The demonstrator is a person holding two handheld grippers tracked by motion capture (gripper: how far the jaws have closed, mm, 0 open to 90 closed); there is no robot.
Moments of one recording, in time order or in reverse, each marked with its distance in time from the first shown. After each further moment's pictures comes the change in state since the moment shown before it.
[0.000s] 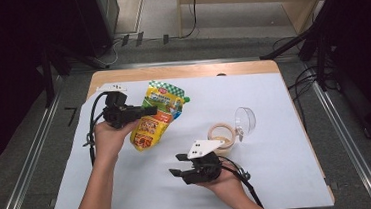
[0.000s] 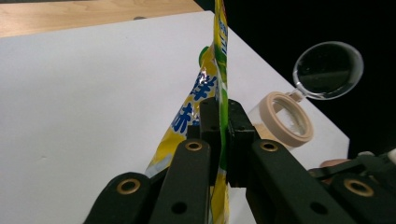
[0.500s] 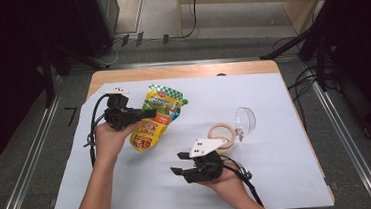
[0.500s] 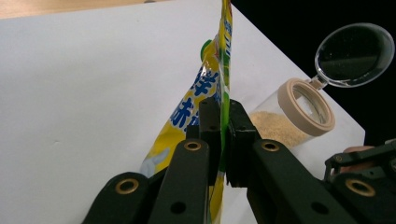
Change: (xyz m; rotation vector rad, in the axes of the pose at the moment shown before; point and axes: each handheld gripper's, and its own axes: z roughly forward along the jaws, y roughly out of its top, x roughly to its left) left arm 0.008 -0.008 0.002 0.041 0.018 -0.001; right arm -0.002 0.001 -0.004 -0.011 -0.009 0.000
